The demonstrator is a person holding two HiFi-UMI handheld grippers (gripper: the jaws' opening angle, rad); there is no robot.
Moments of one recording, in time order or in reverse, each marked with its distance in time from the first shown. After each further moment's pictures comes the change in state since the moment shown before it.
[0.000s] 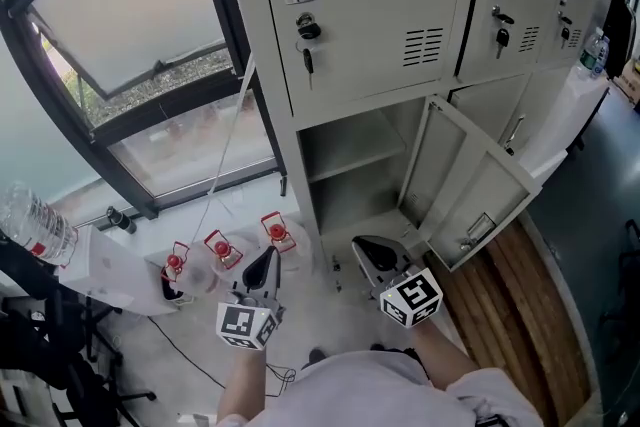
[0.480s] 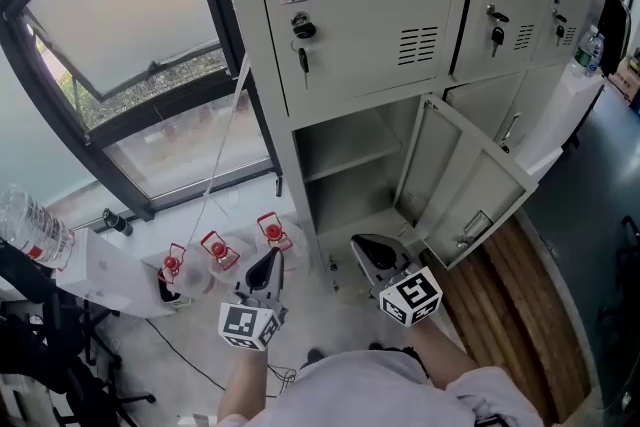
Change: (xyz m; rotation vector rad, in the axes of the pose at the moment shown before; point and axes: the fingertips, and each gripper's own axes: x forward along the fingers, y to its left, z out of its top) left arm 0.005 -0.011 -0.005 -0.016 0.006 -0.036; right arm -0.003 -0.002 0.003 -0.009 -0.002 -0.013
